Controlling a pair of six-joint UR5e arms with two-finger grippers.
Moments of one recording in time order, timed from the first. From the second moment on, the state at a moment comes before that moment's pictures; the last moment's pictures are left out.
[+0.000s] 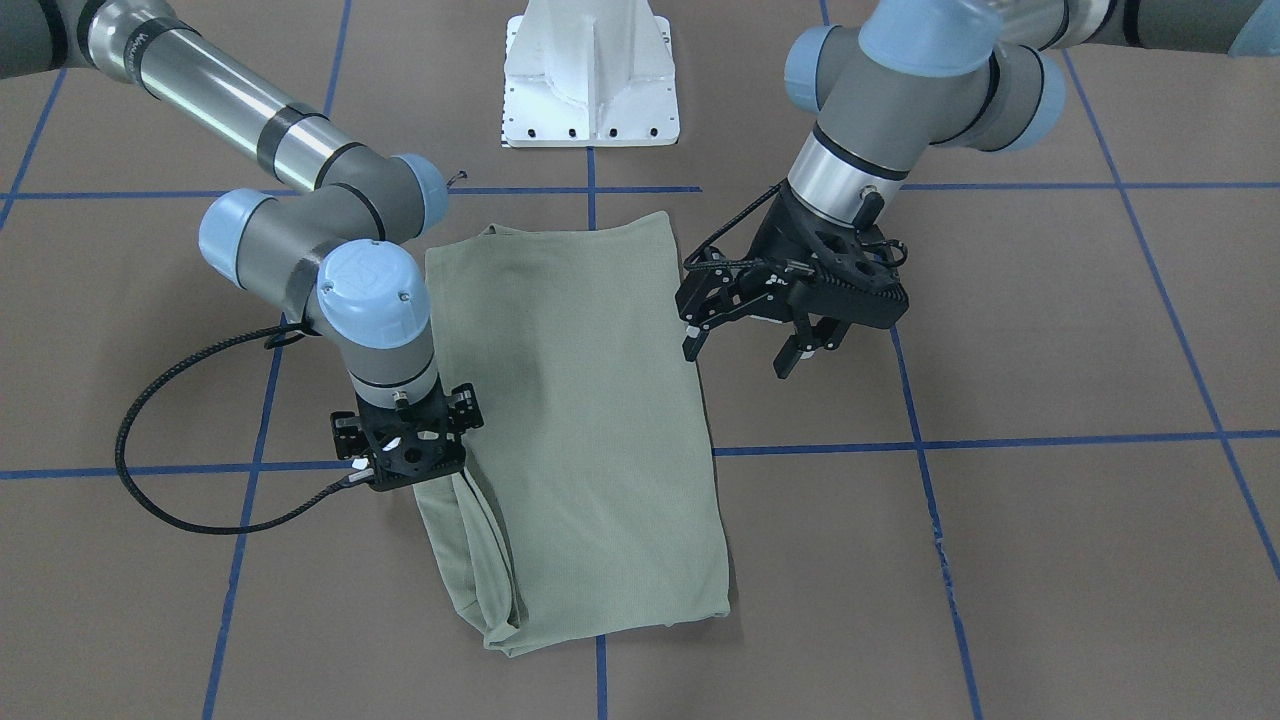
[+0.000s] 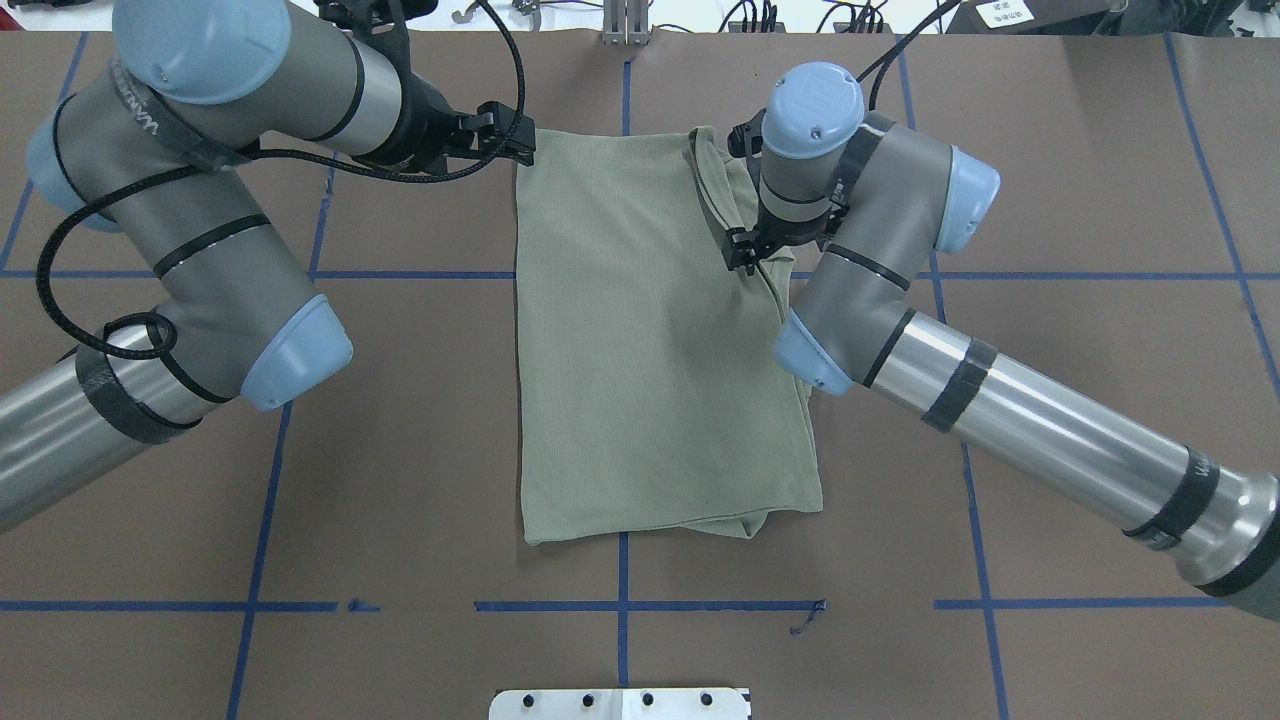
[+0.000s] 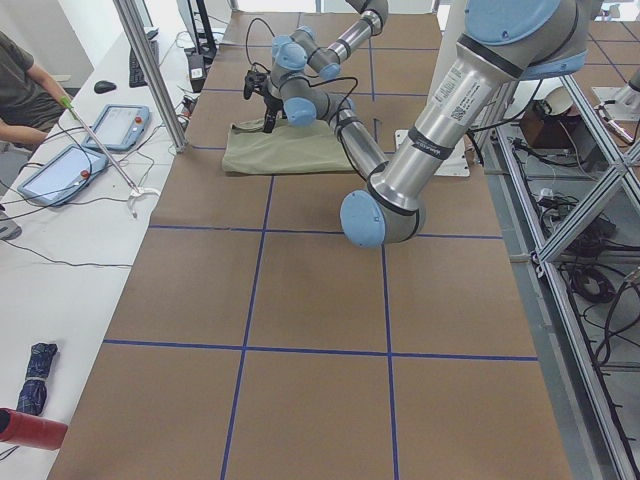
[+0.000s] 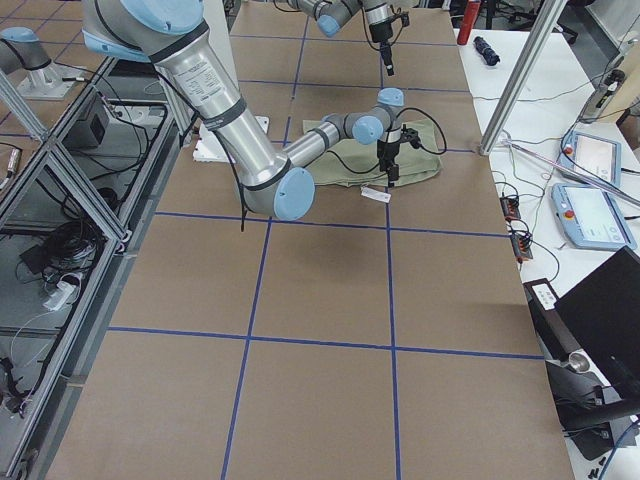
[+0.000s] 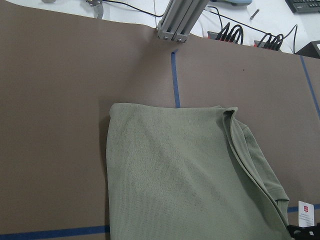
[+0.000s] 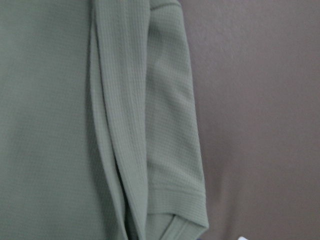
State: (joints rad) left arm -0.81 -2.22 -1.71 -1.93 -1.92 -1.16; right arm 0.73 -0.78 1.26 -1.48 1.89 0.70
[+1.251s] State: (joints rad) left arm -0.81 -2.22 -1.71 -1.93 -1.92 -1.16; right arm 0.75 -0.65 1.01 -1.34 1.89 0.69
